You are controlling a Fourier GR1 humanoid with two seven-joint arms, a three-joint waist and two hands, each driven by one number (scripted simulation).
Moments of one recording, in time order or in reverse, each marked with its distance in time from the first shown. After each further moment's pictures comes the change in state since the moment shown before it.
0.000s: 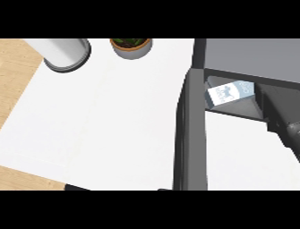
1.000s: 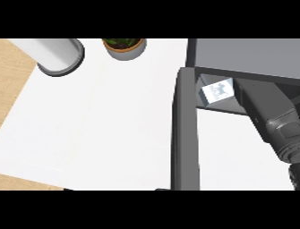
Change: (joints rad) left arm -0.014 -0.023 -0.074 0.057 -0.066 -0.031 0.019; right arm -0.062 0.099 -0.004 -0.006 -0.010 -0.173 0.017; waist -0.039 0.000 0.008
